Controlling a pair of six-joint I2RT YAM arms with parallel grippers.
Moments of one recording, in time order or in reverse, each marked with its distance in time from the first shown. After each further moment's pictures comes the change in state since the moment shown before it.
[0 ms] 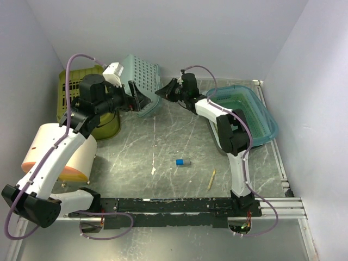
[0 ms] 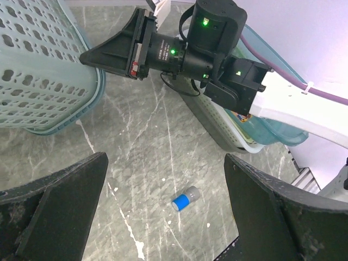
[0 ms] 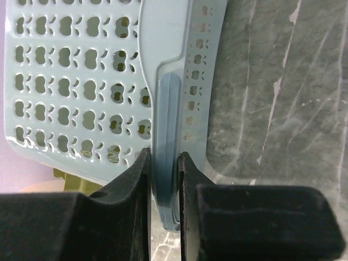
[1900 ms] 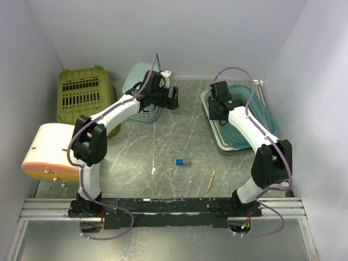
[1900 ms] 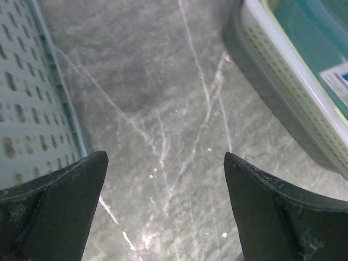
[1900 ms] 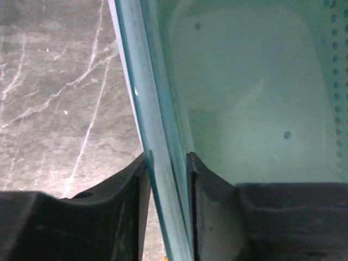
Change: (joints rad) left arm -0.153 0.769 0.338 0.099 -0.133 0.208; right arm -0.134 -0.595 -0.308 -0.855 0.628 -0.743
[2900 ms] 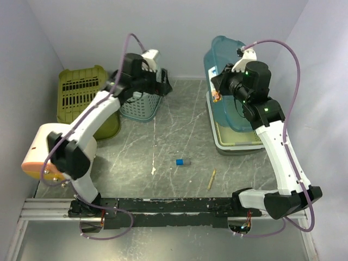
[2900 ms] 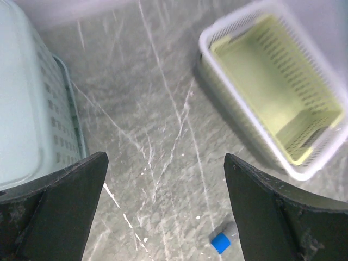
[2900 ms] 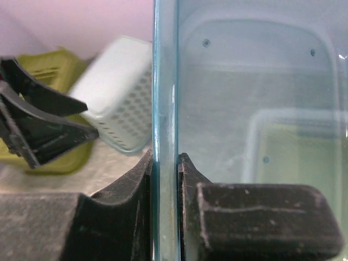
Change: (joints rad) left arm 0.051 -0.166 0.095 -0.121 0.068 -0.010; right arm -0.006 -0.321 0.266 0.061 -0.241 0.072
